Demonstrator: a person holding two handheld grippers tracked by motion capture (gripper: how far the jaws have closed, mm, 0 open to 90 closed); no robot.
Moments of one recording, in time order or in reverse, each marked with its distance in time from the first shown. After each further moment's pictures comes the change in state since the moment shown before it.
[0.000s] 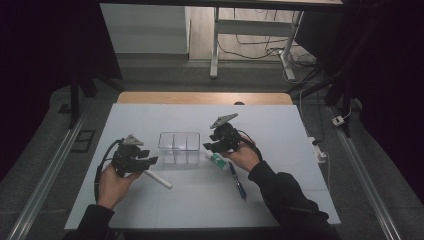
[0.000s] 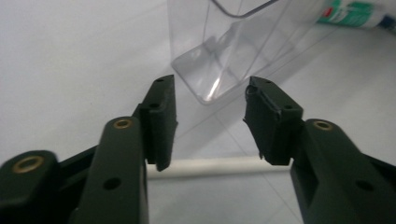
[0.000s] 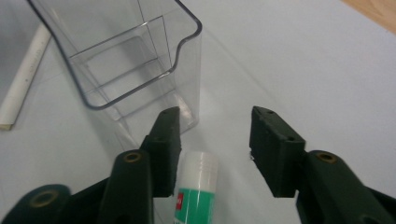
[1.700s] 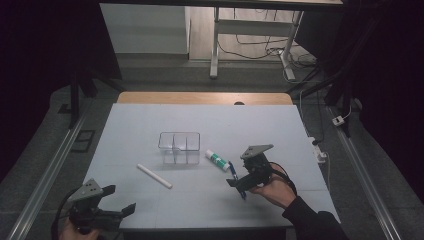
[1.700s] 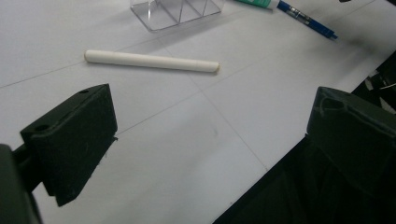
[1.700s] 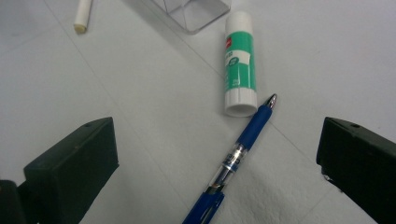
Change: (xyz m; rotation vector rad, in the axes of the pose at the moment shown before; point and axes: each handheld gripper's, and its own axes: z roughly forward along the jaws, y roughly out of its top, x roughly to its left) left arm -0.042 -0.104 -0.088 -0.125 -0.081 -0.061; right arm 0.041 -0.089 -0.081 0.038 -0.005 0.091
